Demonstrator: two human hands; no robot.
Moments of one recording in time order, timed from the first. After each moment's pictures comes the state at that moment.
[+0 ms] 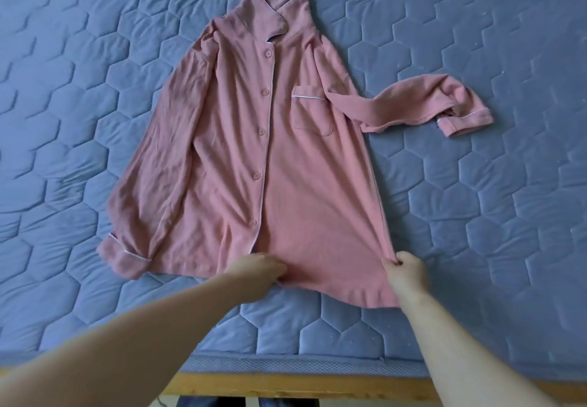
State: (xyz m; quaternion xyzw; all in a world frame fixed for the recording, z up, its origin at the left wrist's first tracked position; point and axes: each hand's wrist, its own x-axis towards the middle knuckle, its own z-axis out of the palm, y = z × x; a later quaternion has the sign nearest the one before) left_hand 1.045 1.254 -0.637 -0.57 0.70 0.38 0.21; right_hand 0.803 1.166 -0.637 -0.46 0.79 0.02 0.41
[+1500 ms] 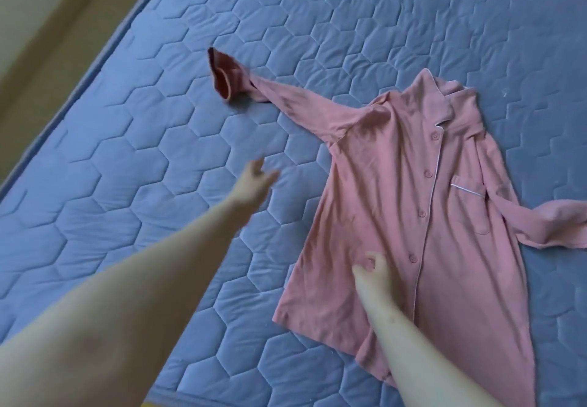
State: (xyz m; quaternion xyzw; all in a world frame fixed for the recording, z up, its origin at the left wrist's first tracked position) left_hand 1.398 1.231 -0.589 -0.78 0.12 0.44 -0.43; right_hand 1.171 1.210 -0.600 -0.57 0.71 0.04 0.41
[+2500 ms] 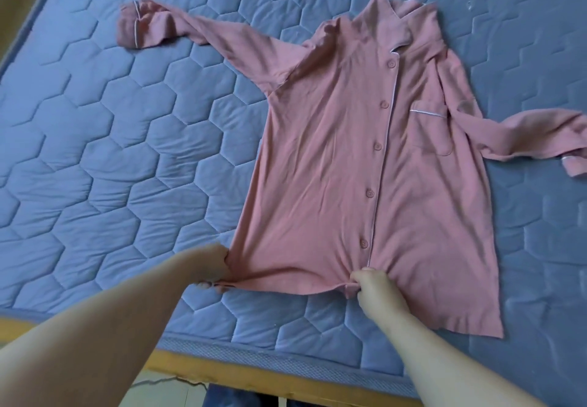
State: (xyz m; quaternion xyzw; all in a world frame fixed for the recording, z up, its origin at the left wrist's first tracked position) left_hand 1.286 1.362 -0.642 -0.72 0.27 0.63 0.13; right_hand 1.010 1.258 -0.649 -0.78 0.48 0.28 0.29
